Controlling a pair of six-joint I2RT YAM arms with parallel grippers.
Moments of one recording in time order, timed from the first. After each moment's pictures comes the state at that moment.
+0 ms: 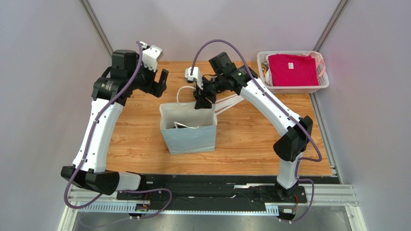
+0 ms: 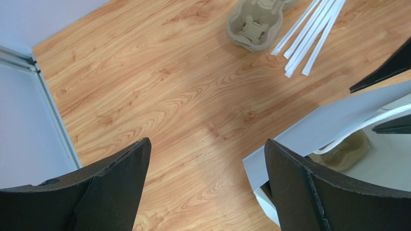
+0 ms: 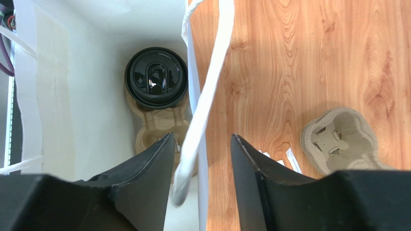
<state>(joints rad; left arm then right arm) -0.22 1.33 1.70 -0.96 0.18 0.25 0.68 1.88 2.01 -0.96 -0.66 -0.61</state>
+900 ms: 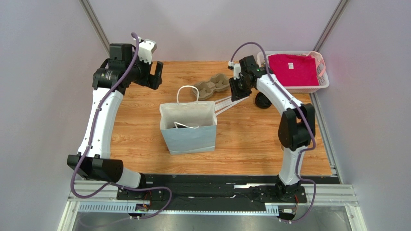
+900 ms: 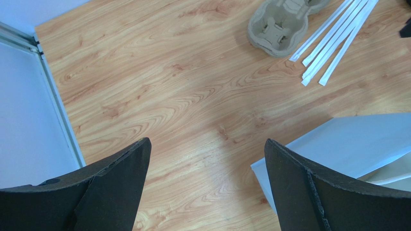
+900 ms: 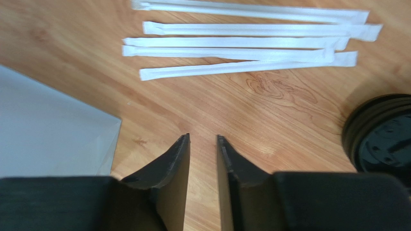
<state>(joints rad) -0.12 1.44 1.79 -0.97 0.20 0.22 0.34 1.91 1.76 -0.86 -0.25 -0.04</state>
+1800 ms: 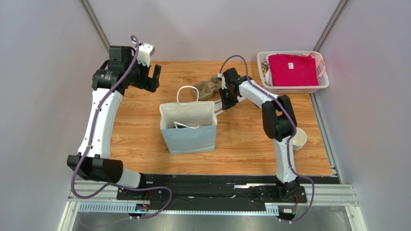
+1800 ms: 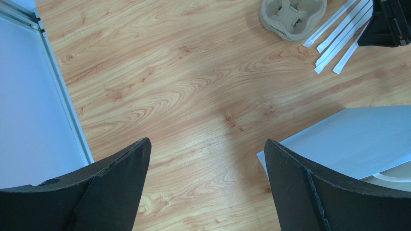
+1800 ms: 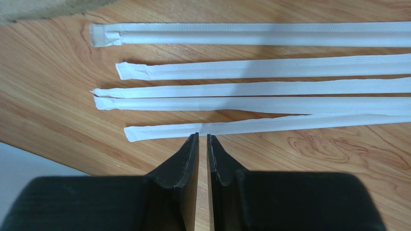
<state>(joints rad) -0.10 1.44 1.76 -1.01 0.16 0.24 0.44 2.20 1.78 -0.71 -0.17 0.14</state>
